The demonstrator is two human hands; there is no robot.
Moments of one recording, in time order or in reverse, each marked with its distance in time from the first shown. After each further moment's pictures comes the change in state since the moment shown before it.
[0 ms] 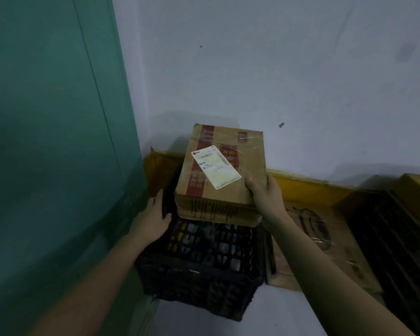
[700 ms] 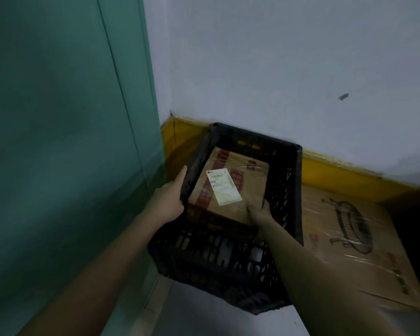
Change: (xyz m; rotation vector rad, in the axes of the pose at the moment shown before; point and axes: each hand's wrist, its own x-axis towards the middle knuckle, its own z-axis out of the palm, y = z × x) left_hand 0.037 -0.023 0.007 -0.013 -0.118 0.013; right_hand 0.045 0.136 0.093 -0.127 -0.137 0.587
